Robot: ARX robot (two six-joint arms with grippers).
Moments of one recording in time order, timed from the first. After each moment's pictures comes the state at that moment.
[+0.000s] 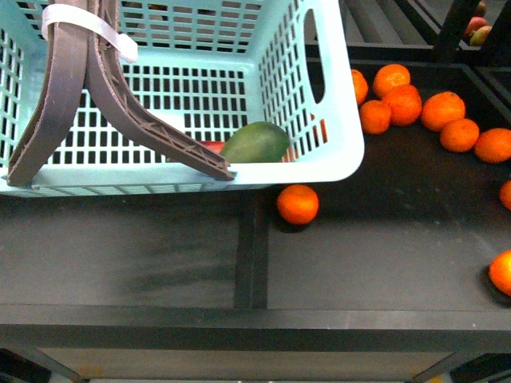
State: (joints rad) left arm -0.28 1.53 1.15 -0.18 0.34 -0.41; right arm 0.00 0.00 0.01 0.00 -0.01 0.00
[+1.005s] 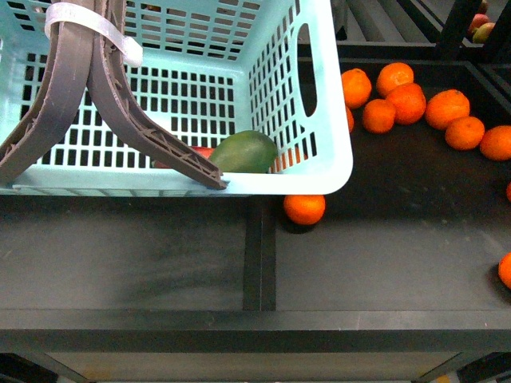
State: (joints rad) left arm -0.30 1.53 1.15 -0.18 0.34 -0.41; right arm 0.00 0.00 0.01 0.00 0.00 0.00
